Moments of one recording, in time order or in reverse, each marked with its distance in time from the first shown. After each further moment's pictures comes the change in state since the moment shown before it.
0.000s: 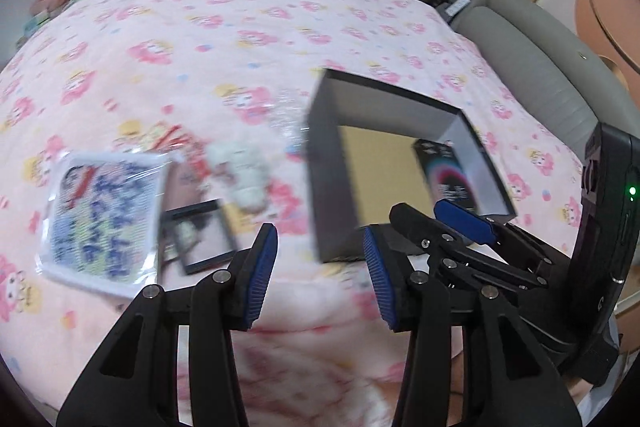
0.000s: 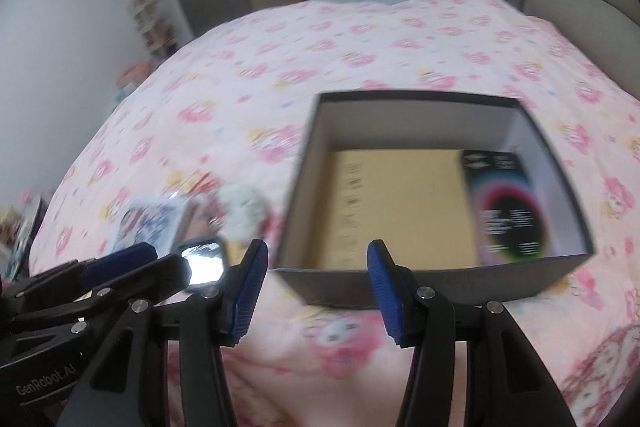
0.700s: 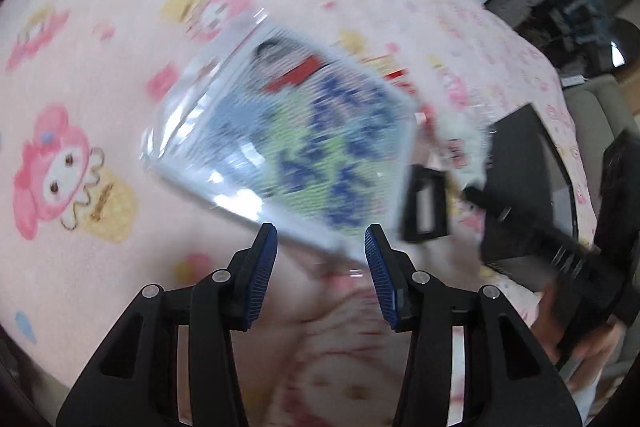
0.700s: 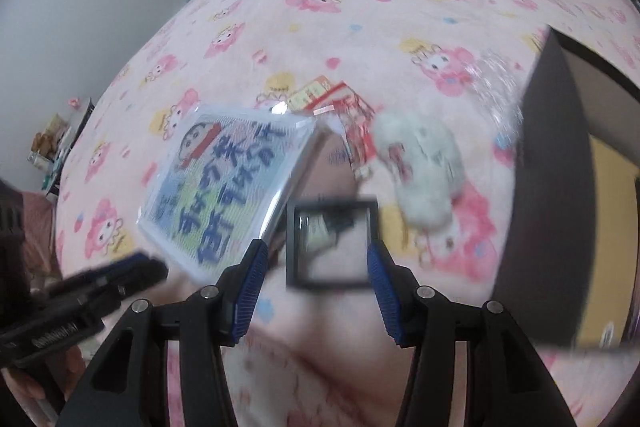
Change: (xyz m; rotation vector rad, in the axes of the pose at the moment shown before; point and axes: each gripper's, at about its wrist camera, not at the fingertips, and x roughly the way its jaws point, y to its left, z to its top) left arm 0.014 0.213 -0.060 -0.454 0.122 0.125; right arm 0.132 0.126 0.002 -0.212 0.296 0.216
